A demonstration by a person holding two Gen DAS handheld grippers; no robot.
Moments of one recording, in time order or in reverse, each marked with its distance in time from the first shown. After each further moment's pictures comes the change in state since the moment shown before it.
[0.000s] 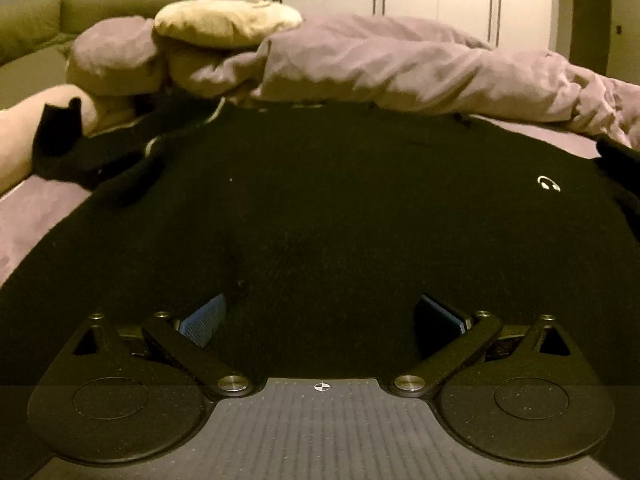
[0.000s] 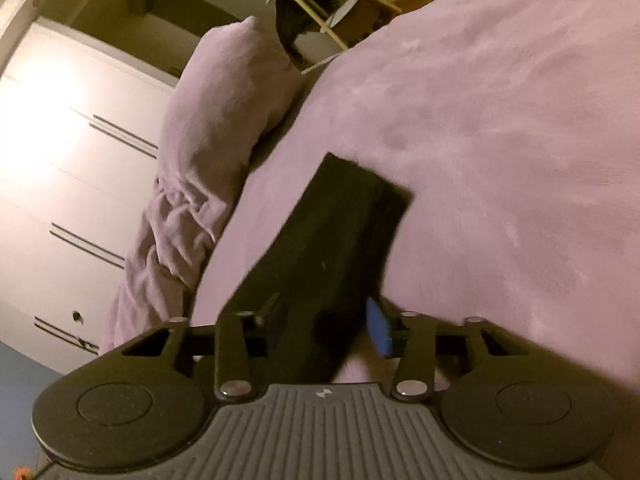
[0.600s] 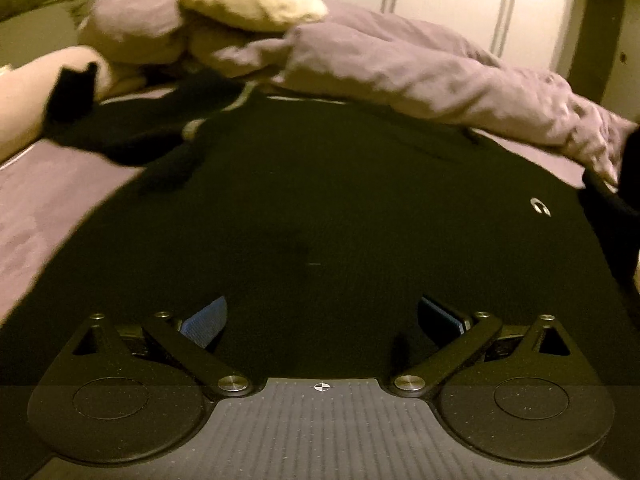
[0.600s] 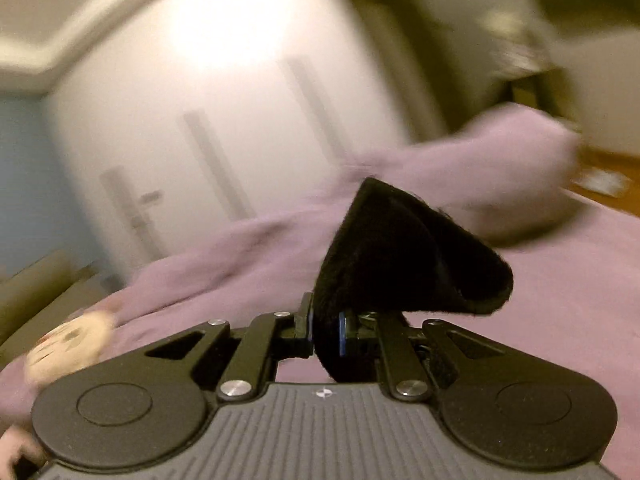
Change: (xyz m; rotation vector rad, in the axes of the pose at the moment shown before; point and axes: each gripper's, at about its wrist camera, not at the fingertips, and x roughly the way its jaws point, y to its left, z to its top) left arm -0.032 0.065 0.013 -0.111 0.081 -0.079; right arm -0.064 0.280 -0.129 -0.764 -0.049 0.345
